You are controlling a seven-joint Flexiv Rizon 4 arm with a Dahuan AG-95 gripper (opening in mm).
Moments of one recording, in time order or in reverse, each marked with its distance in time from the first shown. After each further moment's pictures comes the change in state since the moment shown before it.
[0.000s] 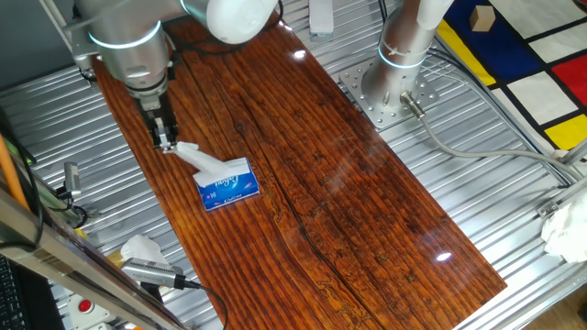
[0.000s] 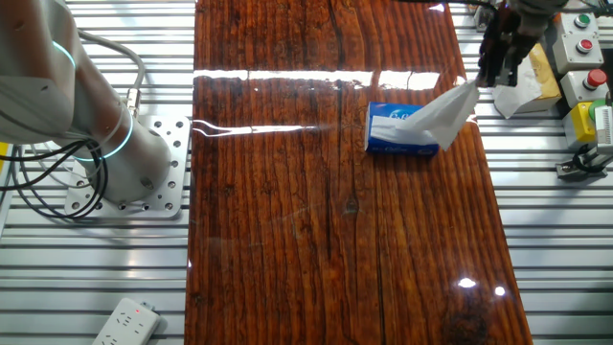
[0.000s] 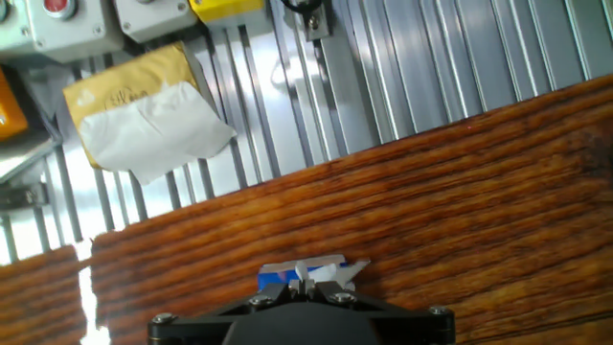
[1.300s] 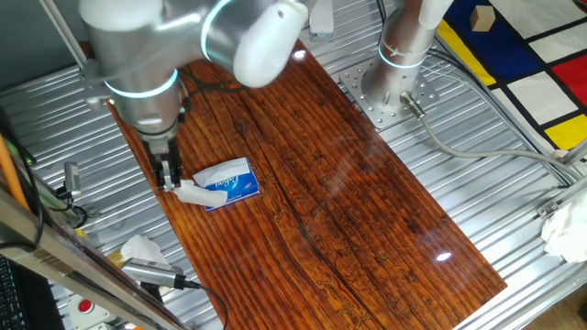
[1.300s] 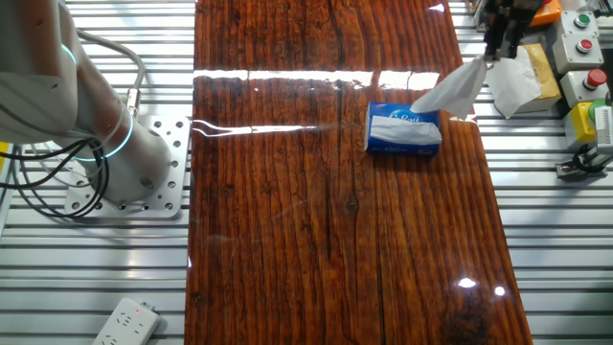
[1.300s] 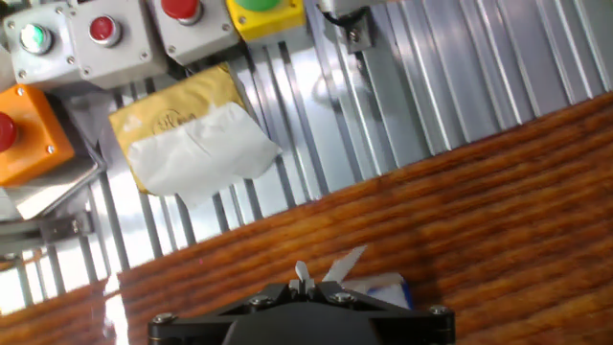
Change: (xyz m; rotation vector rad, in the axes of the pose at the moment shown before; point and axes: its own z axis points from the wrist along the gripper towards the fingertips) arm -0.007 0.072 0.043 -0.026 -0.078 0.031
